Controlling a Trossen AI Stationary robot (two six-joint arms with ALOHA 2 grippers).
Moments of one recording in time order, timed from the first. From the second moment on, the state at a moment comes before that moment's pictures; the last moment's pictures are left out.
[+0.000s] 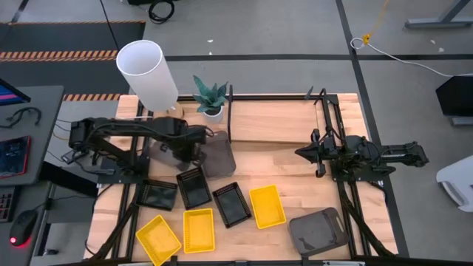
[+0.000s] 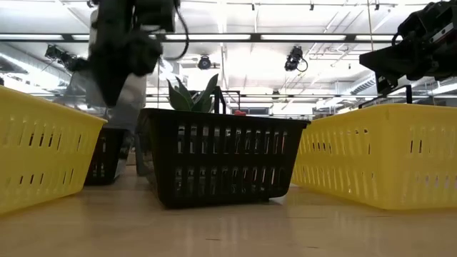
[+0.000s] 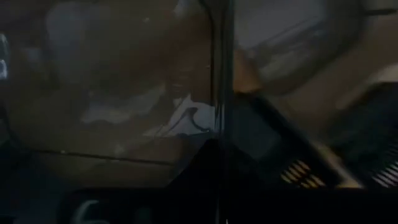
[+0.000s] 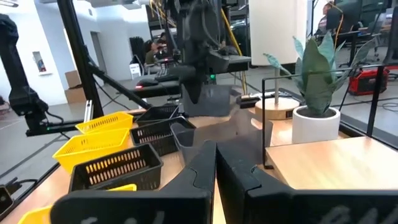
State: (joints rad) left arm 0.12 1.42 1.10 -1.13 0.11 -0.98; right arm 0.01 0.01 0.01 0.05 0.06 0.11
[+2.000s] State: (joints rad) left arm -0.06 1.75 1.50 -1.09 0.12 -0.33; right arm 0.01 0.01 0.01 0.08 0.06 0.11
